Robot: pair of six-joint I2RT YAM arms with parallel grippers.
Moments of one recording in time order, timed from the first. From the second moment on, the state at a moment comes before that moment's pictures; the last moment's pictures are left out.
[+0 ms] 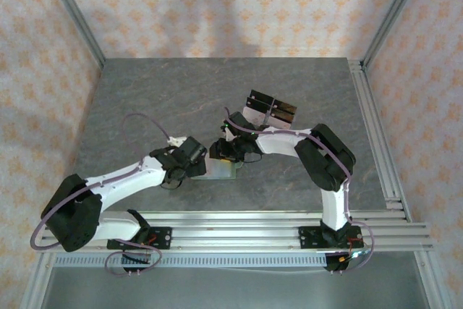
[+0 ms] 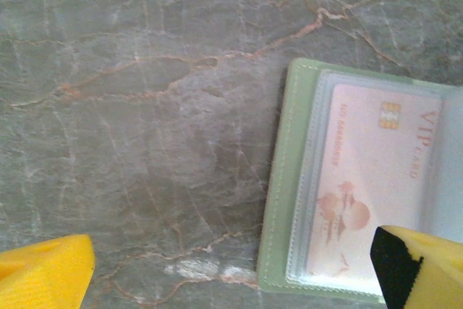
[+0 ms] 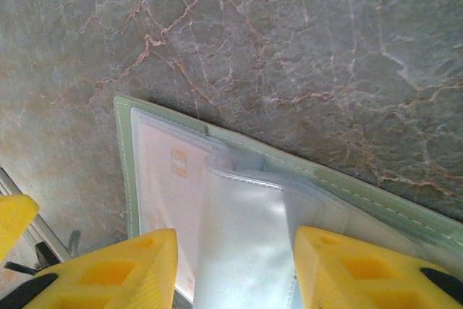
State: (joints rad) left arm -0.66 1.29 0.68 -0.63 -0.33 -0.85; right arm 0.77 1.95 1.16 -0.20 -0.47 0.79
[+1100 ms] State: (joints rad) left arm -0.79 1.38 0.65 -0.45 -0.32 -0.88; right arm 0.77 1.95 1.15 -0.16 -0.48 0.82
